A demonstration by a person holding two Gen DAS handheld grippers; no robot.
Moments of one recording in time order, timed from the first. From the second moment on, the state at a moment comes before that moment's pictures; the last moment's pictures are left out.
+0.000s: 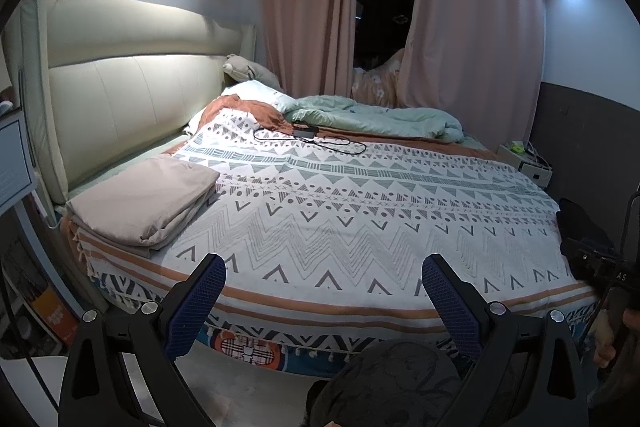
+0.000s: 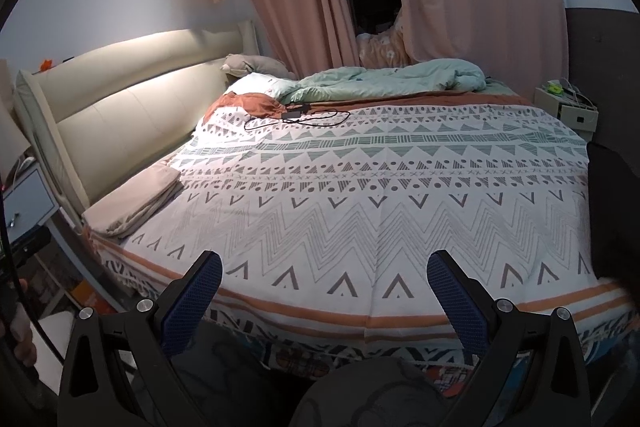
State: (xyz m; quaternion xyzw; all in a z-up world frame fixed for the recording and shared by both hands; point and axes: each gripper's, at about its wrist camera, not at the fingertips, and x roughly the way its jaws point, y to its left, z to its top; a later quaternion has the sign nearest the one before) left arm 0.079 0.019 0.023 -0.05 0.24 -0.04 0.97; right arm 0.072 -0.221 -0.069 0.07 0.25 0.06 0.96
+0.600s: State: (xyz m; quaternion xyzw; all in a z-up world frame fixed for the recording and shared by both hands) left arm 0.075 0.016 0.027 -0.04 0.24 -0.04 0.97; right arm 0.067 -0.221 -0.065 0.07 0.24 0.06 0.97
